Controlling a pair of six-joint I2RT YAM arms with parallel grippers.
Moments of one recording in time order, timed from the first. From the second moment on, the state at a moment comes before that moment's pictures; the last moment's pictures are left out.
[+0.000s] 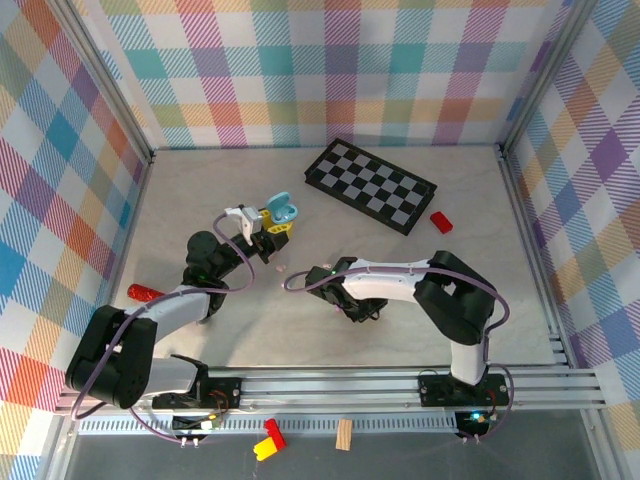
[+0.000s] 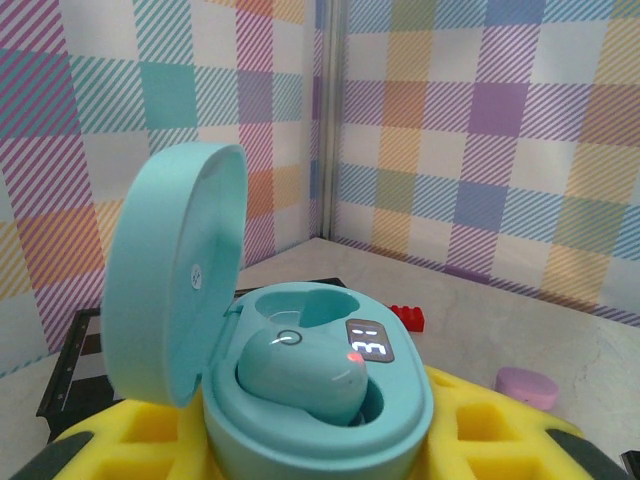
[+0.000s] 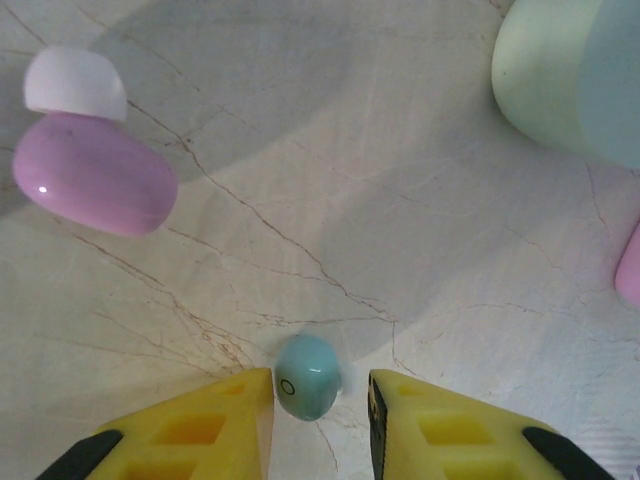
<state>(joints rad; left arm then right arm) -0.31 1.30 0.45 1.01 0.61 -0.10 1.03 1.88 1.16 -1.07 0.45 0.54</state>
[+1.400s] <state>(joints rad) -0.43 1.34 0.45 0.94 0.72 -0.03 0.80 1.18 1.06 -0.83 -0.04 0.52</state>
